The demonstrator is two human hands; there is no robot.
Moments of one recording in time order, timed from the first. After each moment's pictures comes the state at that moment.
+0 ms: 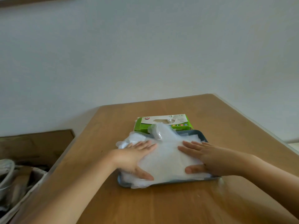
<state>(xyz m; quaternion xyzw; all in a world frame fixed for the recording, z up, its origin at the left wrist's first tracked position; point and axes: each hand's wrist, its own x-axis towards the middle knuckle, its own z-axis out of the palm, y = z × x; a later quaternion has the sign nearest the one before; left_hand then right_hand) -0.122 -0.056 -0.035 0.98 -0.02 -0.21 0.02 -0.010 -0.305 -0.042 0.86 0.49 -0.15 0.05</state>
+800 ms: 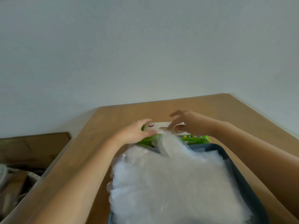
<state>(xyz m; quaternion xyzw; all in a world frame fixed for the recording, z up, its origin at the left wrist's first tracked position) -0.009 0.007 -0.028 0.96 0.12 -0.01 0.24 0.120 -0.182 -0.026 0.84 0.52 -0.05 -0.14</state>
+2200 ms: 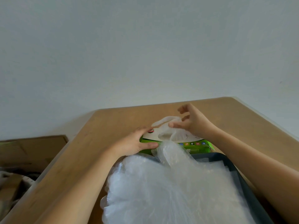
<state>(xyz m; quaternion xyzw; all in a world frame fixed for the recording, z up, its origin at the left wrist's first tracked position) -0.002 0.023 -0.053 0.94 0.09 -0.01 0.32 0.140 -0.167 -0.044 0.80 0.34 -0.06 -0.48</state>
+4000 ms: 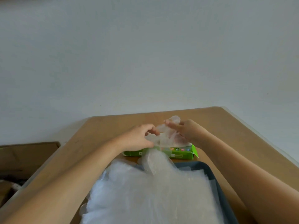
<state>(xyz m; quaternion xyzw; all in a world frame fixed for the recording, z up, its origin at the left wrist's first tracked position) 0.026 -0.026 -0.011 0.97 0.07 0.01 0.25 0.145 -0.185 -0.028 0.84 0.21 -0.18 -0.47</state>
